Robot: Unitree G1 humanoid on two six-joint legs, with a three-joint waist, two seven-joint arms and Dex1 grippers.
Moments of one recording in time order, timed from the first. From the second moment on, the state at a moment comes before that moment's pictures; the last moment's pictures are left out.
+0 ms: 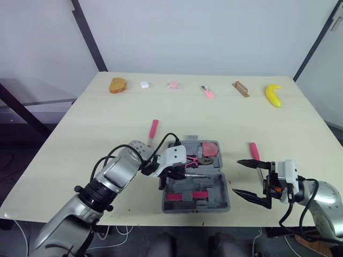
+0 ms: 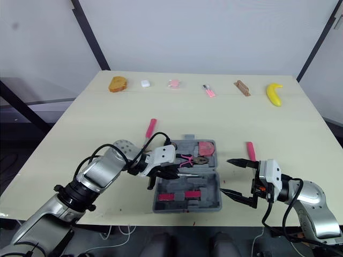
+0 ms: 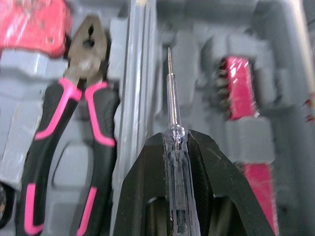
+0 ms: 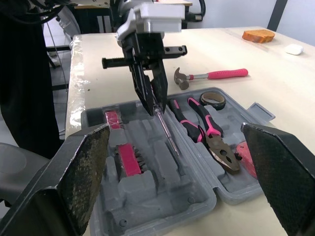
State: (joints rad) left arm -0.60 0.68 -0.51 -0.06 -0.02 0.56 -1.19; right arm 0.03 -0.62 -0.05 -0.19 0.51 -0.04 1.19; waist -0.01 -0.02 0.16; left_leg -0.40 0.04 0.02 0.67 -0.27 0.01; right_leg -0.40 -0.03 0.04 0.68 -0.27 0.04
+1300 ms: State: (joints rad) left arm -0.67 0.53 -0.56 0.12 0.08 0.47 -1.23; right arm 0.04 -0.62 -0.04 -0.22 0.47 -0.05 1.15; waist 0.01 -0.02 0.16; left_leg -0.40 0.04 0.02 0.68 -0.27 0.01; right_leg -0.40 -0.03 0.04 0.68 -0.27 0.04
